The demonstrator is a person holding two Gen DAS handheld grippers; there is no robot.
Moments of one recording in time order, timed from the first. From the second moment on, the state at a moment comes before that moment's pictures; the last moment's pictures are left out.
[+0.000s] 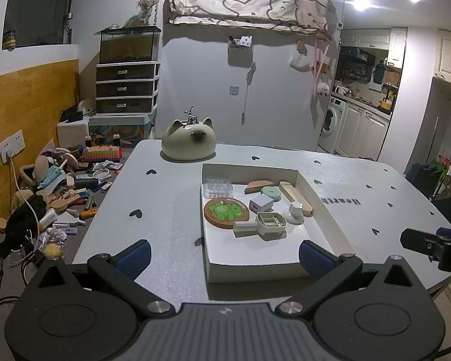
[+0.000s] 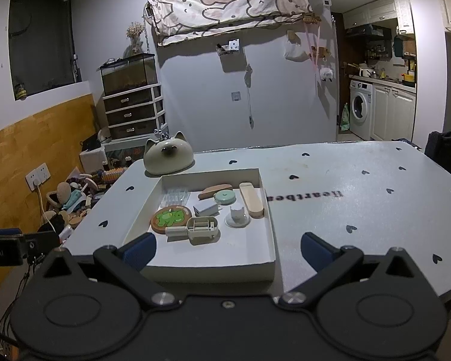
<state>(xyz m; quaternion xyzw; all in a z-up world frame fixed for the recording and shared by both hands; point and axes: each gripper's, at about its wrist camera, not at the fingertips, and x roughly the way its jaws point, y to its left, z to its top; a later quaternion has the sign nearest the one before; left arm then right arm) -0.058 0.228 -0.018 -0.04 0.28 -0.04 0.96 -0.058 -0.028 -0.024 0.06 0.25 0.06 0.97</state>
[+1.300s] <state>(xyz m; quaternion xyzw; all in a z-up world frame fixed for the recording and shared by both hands) -0.060 0.227 -0.016 -0.04 0.28 -0.04 0.96 -0.059 -0.029 -0.025 0.06 0.25 0.06 0.97</state>
